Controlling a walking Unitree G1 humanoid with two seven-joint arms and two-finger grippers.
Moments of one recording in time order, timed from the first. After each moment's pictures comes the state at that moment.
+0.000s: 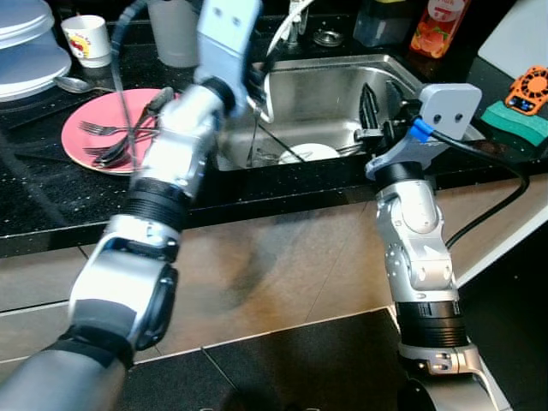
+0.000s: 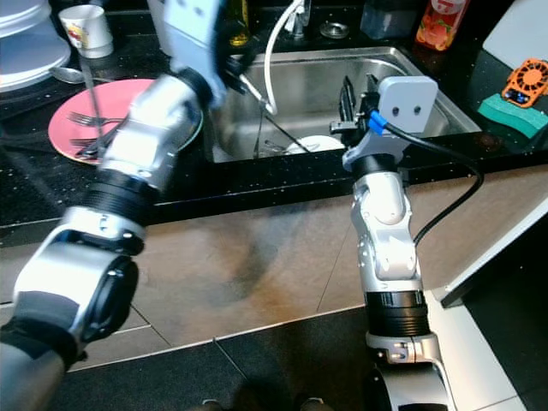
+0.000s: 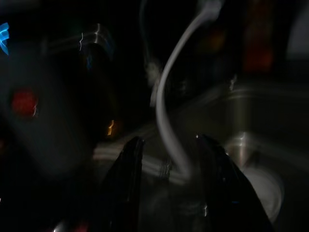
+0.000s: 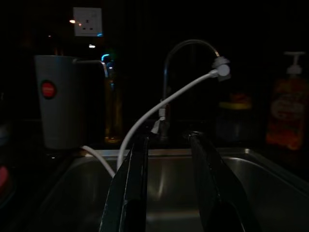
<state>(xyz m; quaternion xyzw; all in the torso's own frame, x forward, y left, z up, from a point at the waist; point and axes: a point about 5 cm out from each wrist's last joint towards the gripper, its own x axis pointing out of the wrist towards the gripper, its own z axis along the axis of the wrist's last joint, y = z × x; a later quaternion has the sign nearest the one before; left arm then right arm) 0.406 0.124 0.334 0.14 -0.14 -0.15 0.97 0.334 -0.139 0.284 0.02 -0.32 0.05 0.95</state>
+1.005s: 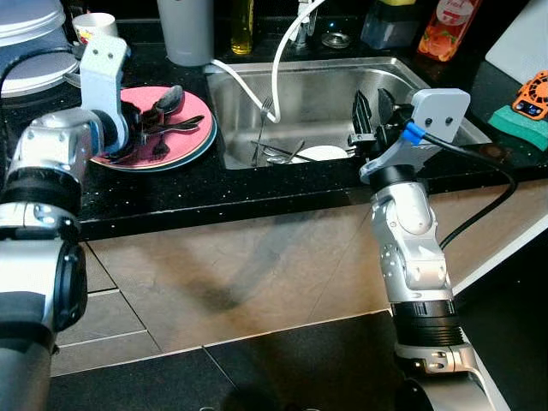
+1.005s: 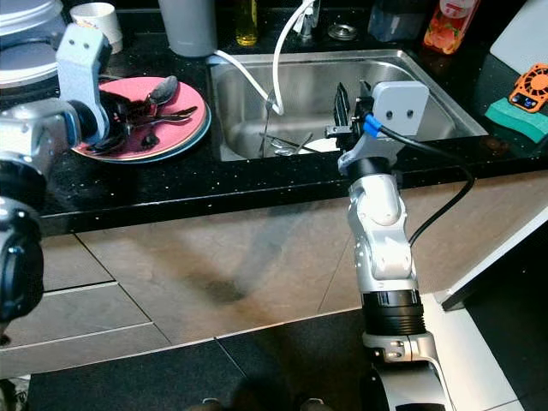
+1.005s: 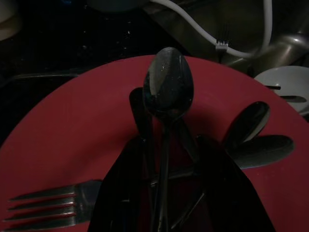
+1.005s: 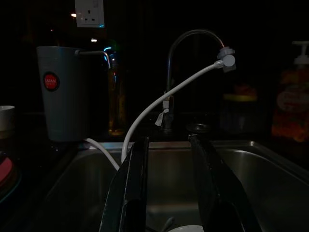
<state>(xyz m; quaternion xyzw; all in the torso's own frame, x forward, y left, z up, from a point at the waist) 0.407 0.238 0.299 0.06 0.09 -0.12 0.99 0.338 -0.141 0.278 0.02 -0.31 0.05 0.95</state>
